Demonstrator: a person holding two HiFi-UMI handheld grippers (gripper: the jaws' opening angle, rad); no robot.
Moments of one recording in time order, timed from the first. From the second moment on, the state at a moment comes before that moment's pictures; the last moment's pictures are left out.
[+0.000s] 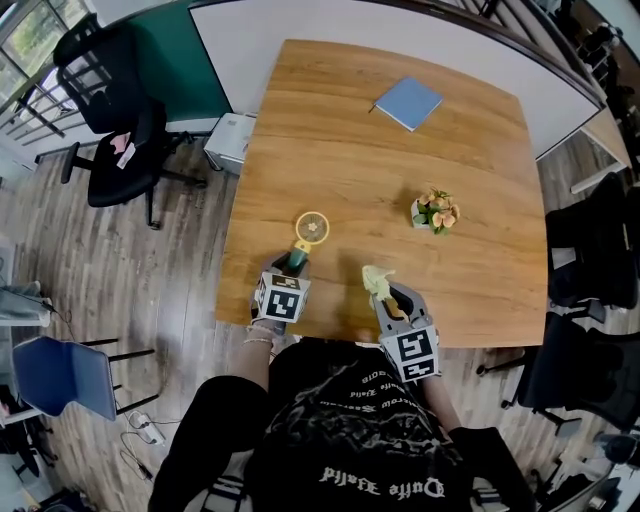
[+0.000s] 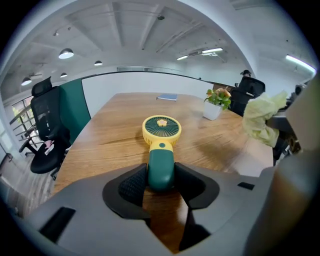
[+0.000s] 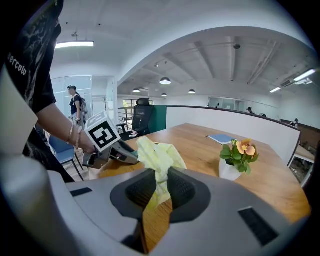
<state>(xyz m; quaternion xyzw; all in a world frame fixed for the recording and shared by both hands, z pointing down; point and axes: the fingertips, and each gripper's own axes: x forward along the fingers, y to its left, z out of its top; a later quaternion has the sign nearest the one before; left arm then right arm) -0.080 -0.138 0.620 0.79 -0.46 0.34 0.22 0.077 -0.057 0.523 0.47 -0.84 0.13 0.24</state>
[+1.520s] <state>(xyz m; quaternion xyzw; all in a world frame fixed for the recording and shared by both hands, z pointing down) -0.045 -0.065 0.591 0.87 -0.34 0.32 0.16 -0.046 -0.094 0.568 0.28 -0.89 0.16 0.32</state>
